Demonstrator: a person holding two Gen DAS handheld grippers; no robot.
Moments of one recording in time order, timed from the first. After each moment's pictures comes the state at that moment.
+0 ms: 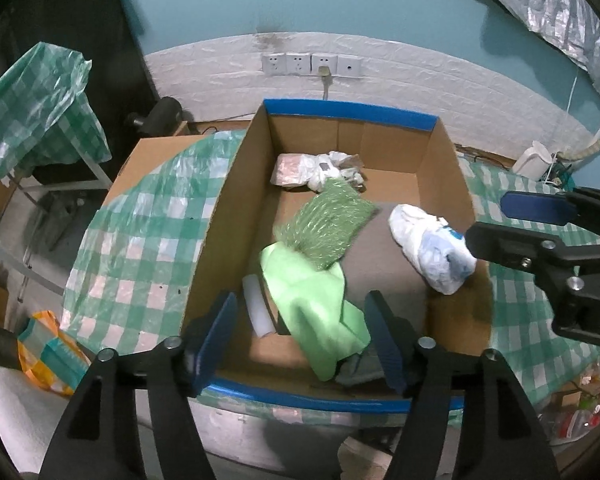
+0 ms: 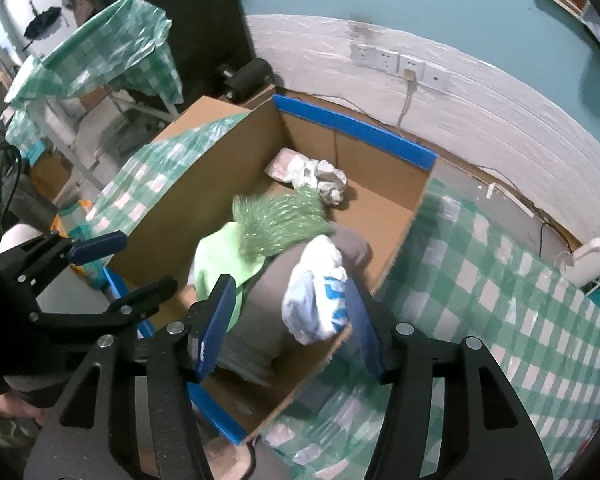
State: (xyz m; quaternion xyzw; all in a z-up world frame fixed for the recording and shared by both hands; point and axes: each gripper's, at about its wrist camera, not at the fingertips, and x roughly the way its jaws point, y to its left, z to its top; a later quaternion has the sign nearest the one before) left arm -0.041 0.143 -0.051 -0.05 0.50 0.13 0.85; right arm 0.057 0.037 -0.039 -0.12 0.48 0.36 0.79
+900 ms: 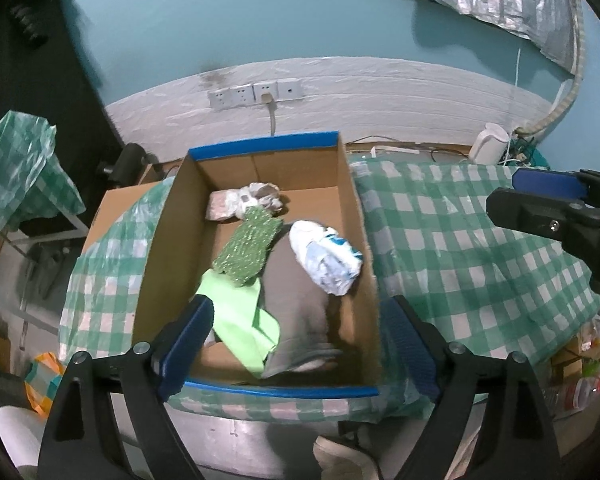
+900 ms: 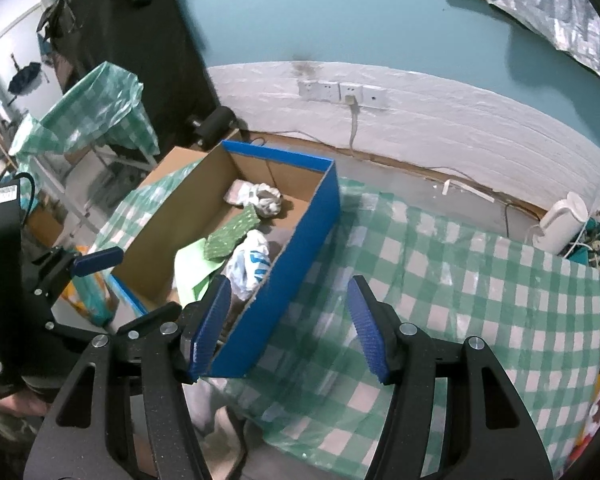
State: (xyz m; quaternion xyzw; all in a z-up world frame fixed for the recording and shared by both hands) left arm -0.047 0.058 -0.016 0.01 0.48 0.07 0.88; right arm 0.034 -0.072 0.007 -0.06 0.44 0.32 0.84
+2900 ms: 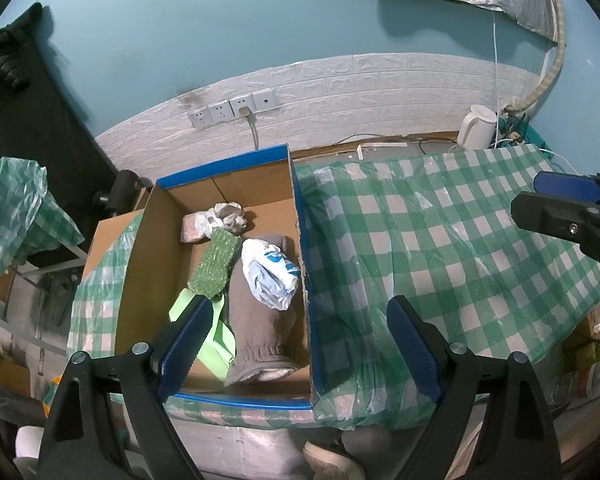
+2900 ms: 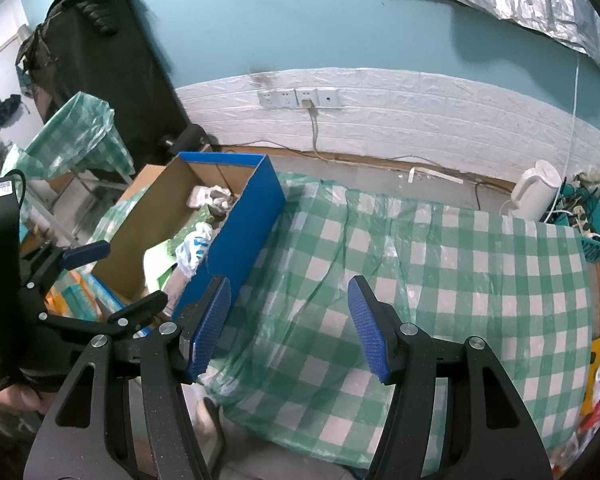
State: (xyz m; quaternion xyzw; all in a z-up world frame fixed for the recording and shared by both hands) left arm -0.035 -0.012 -0.010 0.06 0.47 0.06 0.88; right arm 0.029 -0.154 0.004 -0.02 0.44 0.28 0.85
